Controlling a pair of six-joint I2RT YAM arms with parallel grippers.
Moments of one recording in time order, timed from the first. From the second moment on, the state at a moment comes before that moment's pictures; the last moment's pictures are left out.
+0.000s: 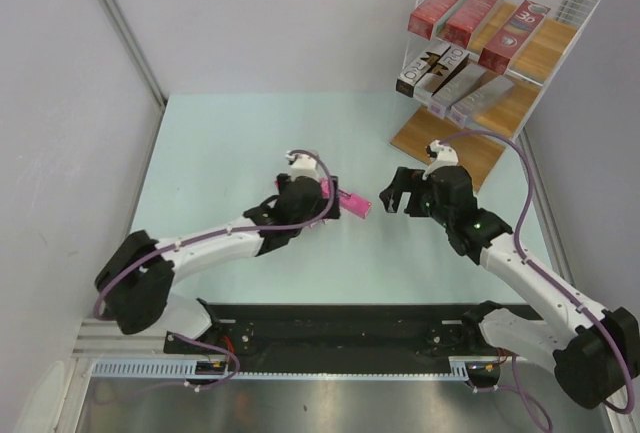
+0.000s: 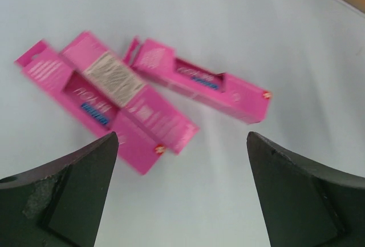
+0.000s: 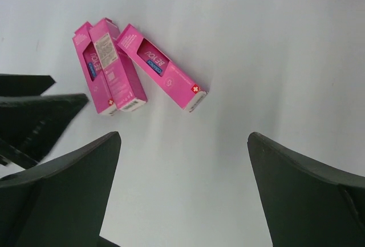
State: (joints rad) left arm -0.88 1.46 0.87 0.04 -0.47 -0.52; right arm 0.50 1.00 0.75 -0.21 0.04 0.49
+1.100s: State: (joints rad) left arm -0.56 1.31 0.66 0.03 -0.09 -0.59; right arm 0.59 1.56 0.84 0.00 -0.07 0.25
